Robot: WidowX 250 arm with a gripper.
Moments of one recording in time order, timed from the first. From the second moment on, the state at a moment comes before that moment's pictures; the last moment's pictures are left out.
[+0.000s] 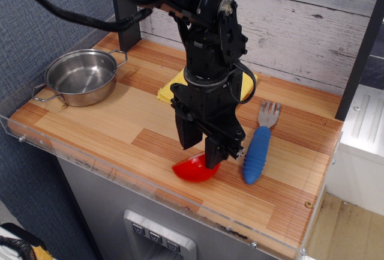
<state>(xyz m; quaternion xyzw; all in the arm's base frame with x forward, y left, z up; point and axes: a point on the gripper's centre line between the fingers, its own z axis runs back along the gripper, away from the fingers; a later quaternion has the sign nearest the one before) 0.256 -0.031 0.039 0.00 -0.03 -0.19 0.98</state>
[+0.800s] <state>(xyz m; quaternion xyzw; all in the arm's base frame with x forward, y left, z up) 0.260 0.034 0.153 0.00 -0.16 -0.09 0.98</state>
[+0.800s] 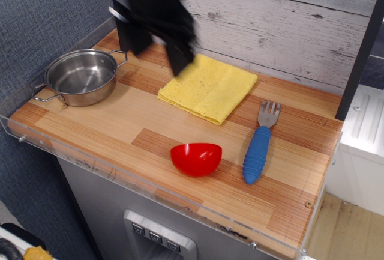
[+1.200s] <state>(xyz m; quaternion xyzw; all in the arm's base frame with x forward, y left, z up) 0.277 0.075 0.132 -0.01 -0.09 -0.03 1.00</state>
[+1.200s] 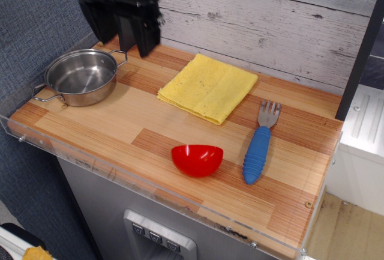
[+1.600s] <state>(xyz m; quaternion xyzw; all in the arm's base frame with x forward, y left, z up) 0.288 0.071 0.113 0.00 -0.05 -0.06 1.00</state>
